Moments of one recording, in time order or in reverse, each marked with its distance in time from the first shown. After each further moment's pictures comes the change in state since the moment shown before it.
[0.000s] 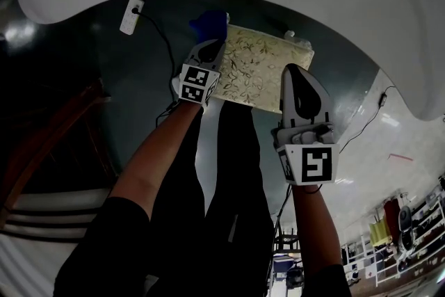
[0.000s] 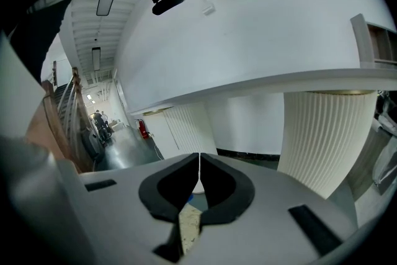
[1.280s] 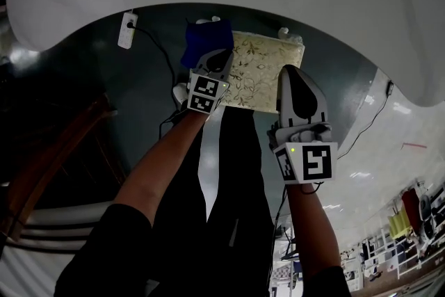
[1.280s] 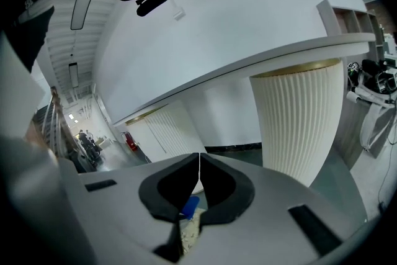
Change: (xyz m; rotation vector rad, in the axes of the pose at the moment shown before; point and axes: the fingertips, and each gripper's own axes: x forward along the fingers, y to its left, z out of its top) left arm 0.024 -0.063 0.006 0.083 0.072 -0.070; right arm -0.022 -0.042 -0.021 0.164 -0.009 -0.104
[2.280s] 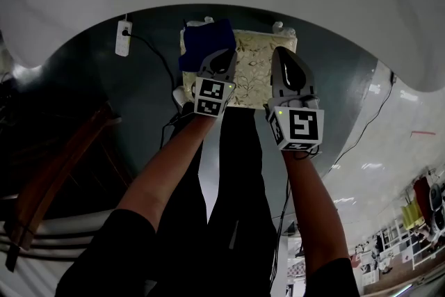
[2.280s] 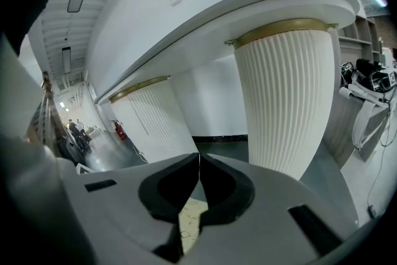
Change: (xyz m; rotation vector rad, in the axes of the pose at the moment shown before) left arm 0.019 -0.034 0.011 0.005 0.005 0.019; right arm 0.027 -0.057 -0.066 -0.038 0.048 -0.094
